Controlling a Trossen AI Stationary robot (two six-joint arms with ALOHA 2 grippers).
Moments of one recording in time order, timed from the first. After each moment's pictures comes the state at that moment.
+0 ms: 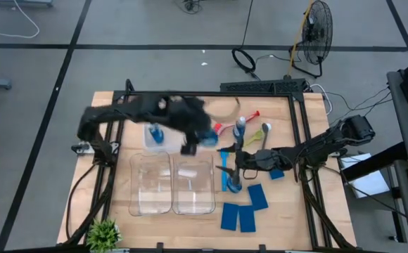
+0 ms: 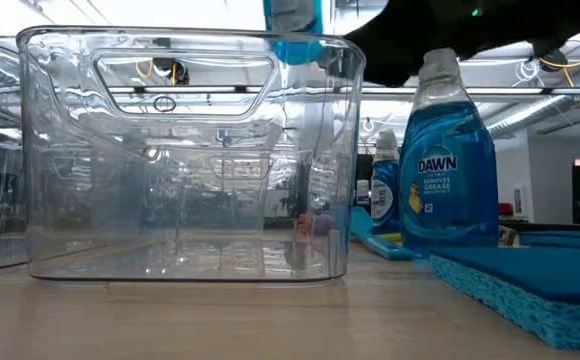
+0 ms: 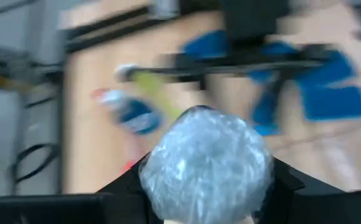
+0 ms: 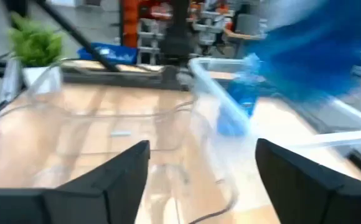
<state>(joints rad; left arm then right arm) 0.04 1.76 2.09 -1.12 -0.05 0.27 0.26 1.42 0.61 0.64 0.38 -0.03</state>
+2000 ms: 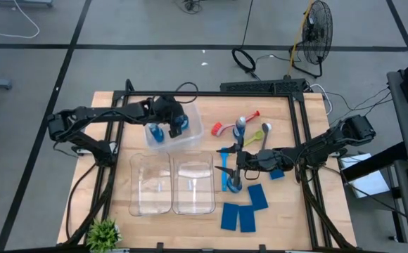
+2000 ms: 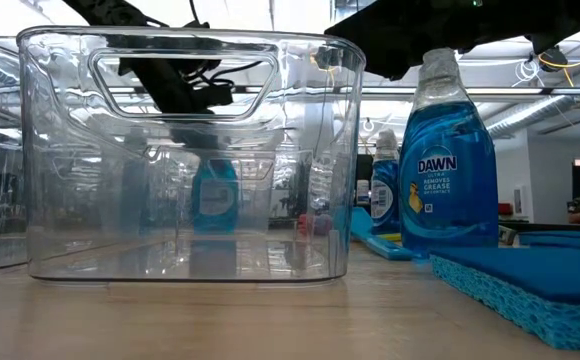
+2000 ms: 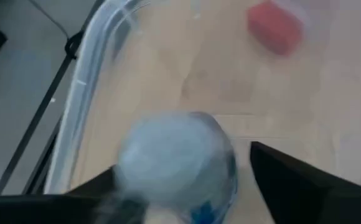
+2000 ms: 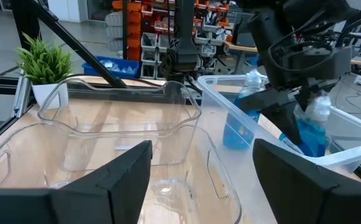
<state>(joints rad) 0.44 1.44 0.88 -0.27 -0.11 0.20 0.27 1.42 0.62 0.68 0.39 -0.04</state>
